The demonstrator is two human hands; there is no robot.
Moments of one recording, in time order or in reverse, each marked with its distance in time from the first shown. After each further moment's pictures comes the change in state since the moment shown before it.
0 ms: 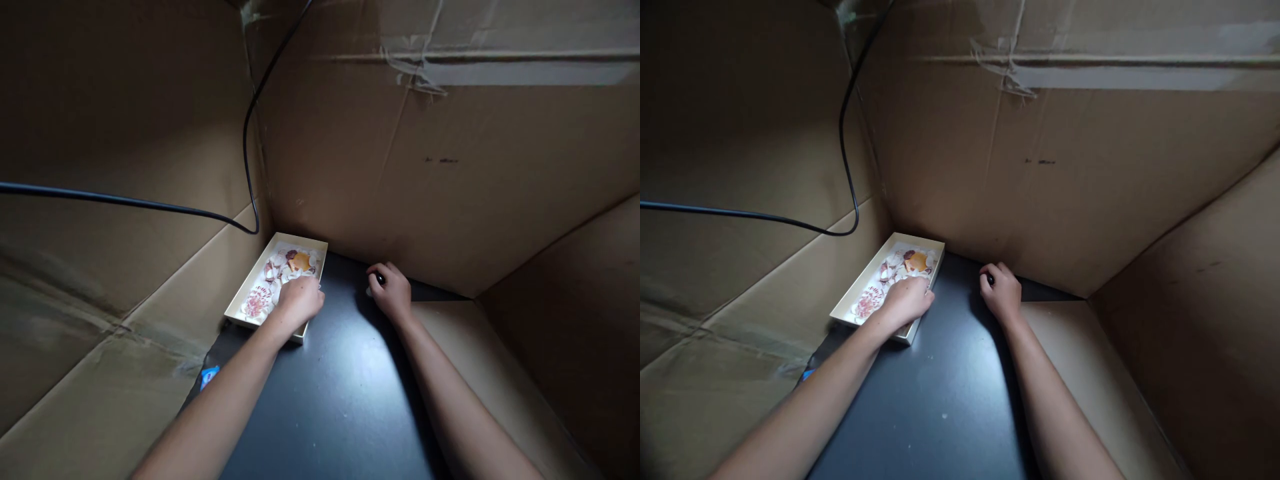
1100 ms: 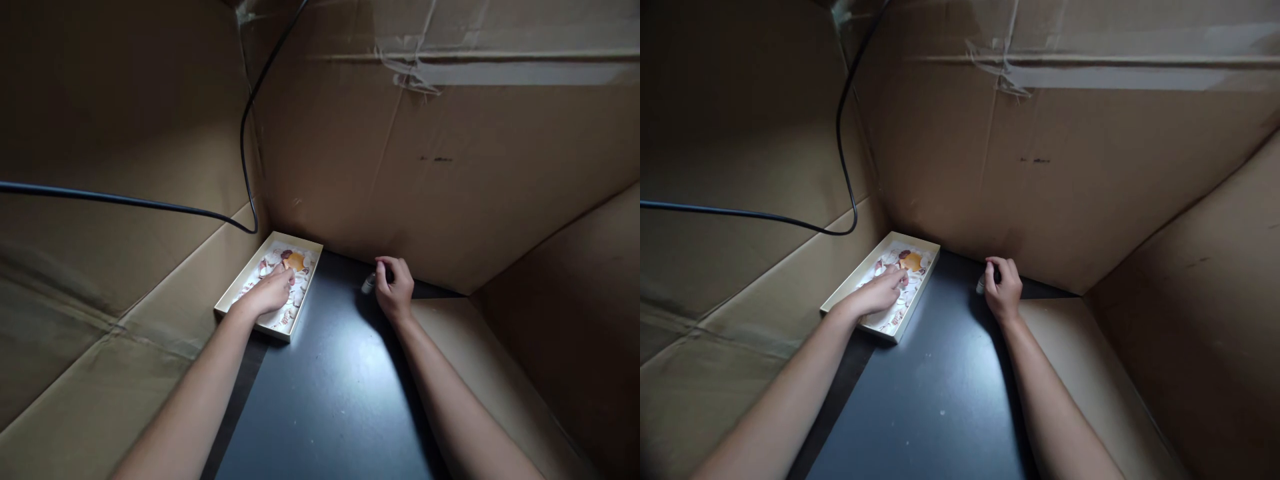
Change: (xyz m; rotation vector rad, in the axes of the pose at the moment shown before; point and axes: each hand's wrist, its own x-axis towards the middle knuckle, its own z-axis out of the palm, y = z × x) left_hand 0.004 -0.066 -0.007 -0.149 -0.076 0.106; right_hand -0.001 -0.002 -0.004 0.219 0.297 -0.064
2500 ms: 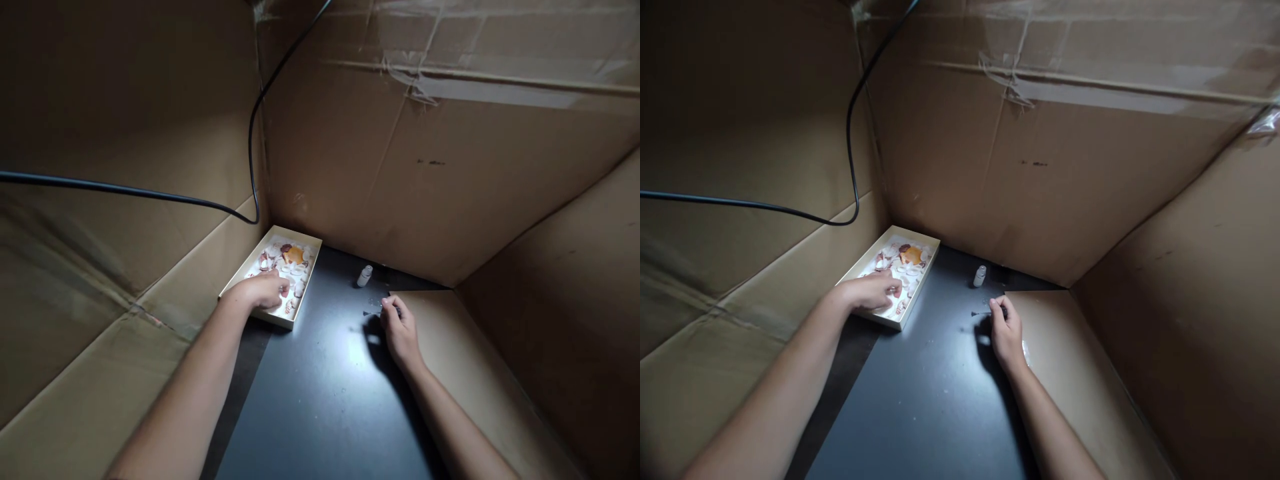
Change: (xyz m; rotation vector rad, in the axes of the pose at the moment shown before) left_hand -0.016 -0.012 -0.015 0.137 -0.279 0.033; right_hand -0.080 -0.035 -0.048 0.357 -0.222 0.601
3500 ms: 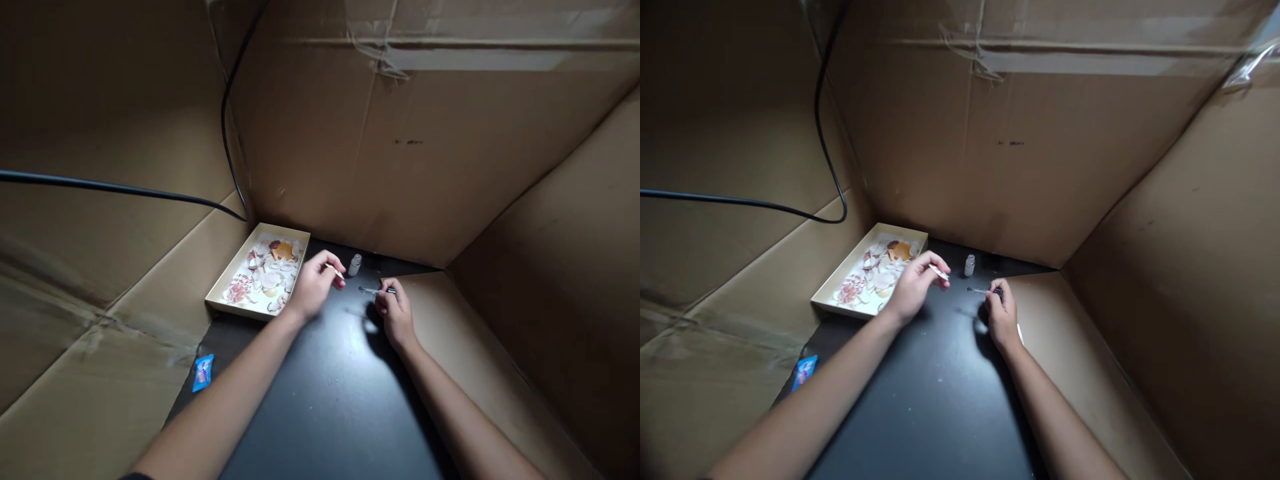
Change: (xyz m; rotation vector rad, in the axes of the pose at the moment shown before) left_hand 0.012 0.116 0.022 -1.373 0.494 0.479; right_hand 0.005 0.003 -0.005 0.300 -0.016 0.062
